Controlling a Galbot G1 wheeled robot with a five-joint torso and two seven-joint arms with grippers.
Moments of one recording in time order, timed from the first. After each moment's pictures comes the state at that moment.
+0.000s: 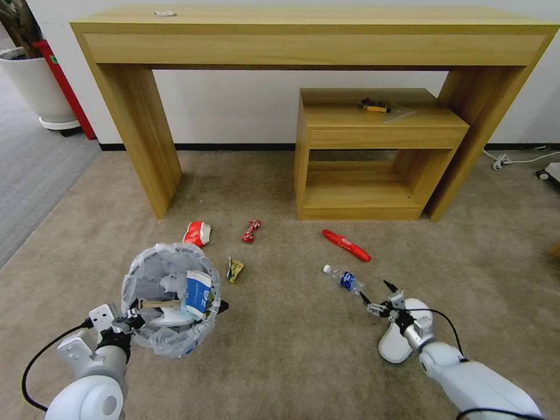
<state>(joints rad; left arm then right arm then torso) 1.60 -1.29 -0.75 -2.10 -0.75 0.35 -0.34 -0.68 1.00 -0.34 0.63 0.71 0.65 -0.21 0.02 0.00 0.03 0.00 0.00</state>
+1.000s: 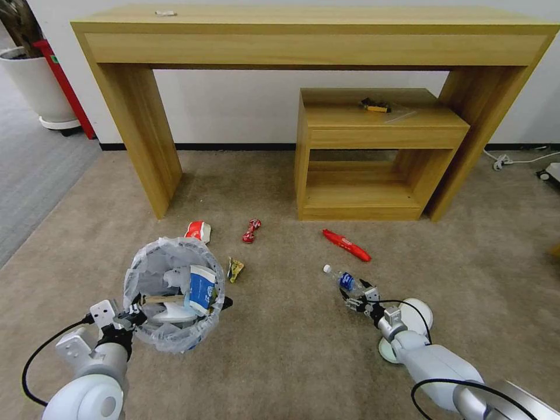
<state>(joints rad) 1.61 -1.28 -0.75 -2.14 -0.76 0.35 -0.34 -0.60 1.18 -0.37 0.42 0.71 0.63 -0.25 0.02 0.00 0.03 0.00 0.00</state>
